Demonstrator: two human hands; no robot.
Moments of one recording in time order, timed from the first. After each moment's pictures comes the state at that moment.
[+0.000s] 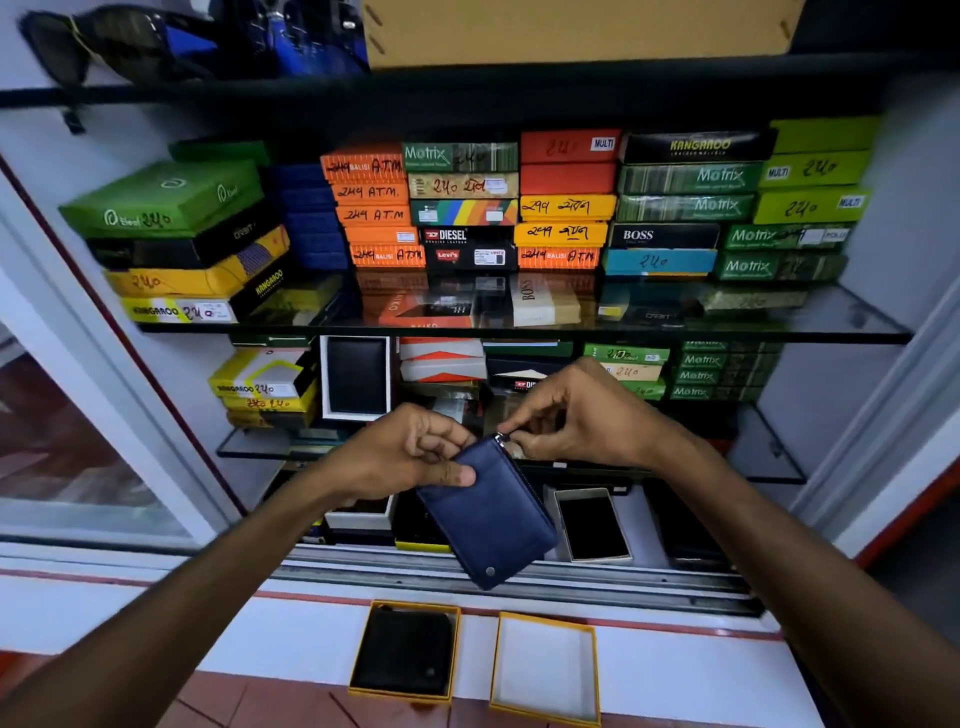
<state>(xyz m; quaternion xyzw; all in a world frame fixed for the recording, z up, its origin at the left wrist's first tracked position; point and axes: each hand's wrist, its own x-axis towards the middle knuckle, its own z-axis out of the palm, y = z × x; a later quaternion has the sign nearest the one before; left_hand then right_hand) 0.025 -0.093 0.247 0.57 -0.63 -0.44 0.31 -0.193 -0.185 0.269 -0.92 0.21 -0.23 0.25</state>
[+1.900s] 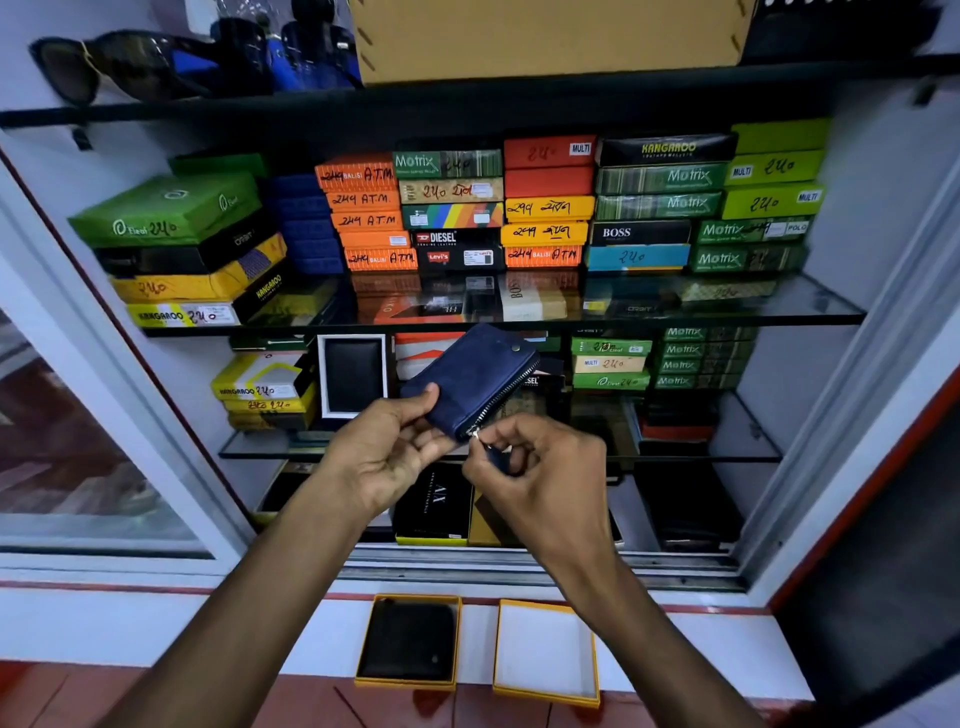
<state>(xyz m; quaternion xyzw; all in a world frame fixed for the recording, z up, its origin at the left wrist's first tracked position) -0.008 -0.072 0.271 0.46 -0.14 -0.61 0.63 -0.167 -0.071 0.241 -0.73 0.39 -0.52 0.23</state>
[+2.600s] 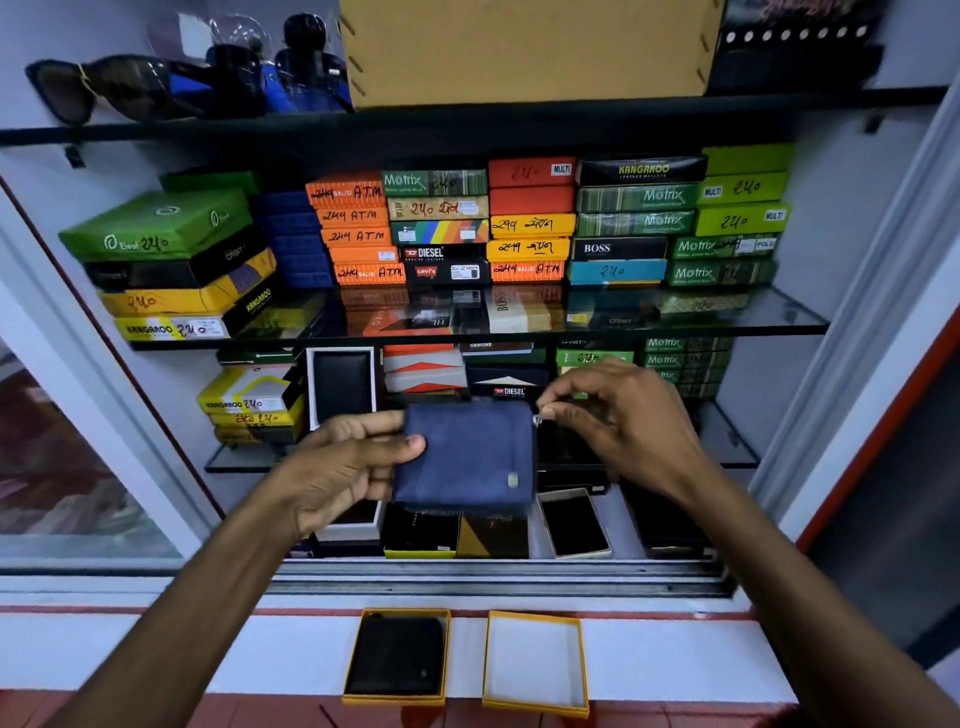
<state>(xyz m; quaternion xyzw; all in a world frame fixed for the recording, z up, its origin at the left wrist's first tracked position) 0.023 -0.044 0.270 0.50 -0.42 -0.59 0.48 -0.248 -0.134 0.279 -0.86 0.35 -0.35 0.07</state>
